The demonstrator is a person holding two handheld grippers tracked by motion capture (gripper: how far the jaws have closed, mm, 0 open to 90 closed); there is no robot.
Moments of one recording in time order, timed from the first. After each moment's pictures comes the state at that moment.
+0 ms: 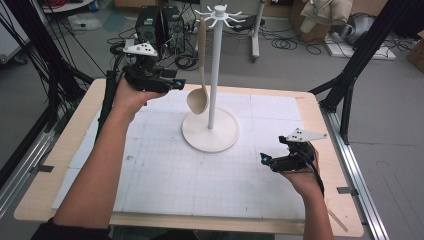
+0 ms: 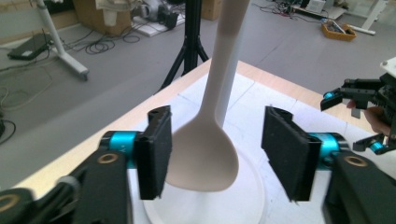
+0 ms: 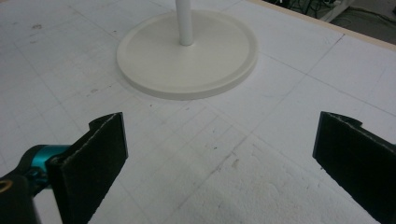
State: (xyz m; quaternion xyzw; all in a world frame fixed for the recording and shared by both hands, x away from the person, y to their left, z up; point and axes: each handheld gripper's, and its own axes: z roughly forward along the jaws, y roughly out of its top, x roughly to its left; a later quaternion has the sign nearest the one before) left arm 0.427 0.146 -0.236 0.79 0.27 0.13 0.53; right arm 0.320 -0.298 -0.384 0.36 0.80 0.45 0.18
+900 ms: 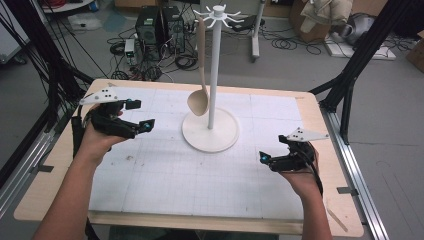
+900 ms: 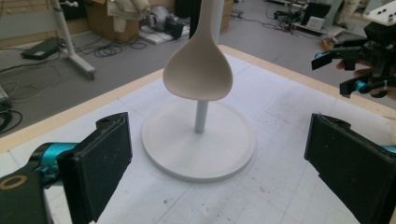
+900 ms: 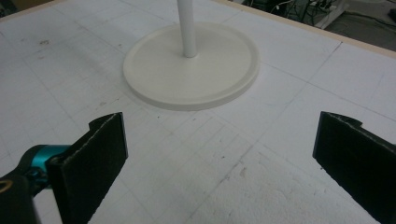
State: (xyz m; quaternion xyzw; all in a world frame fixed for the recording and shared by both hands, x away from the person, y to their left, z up) left arm 0.351 0.221 -0.305 0.76 0.28 0.15 0.57; right arm 0.314 -0.293 -0.375 0.38 0.78 0.46 0.19
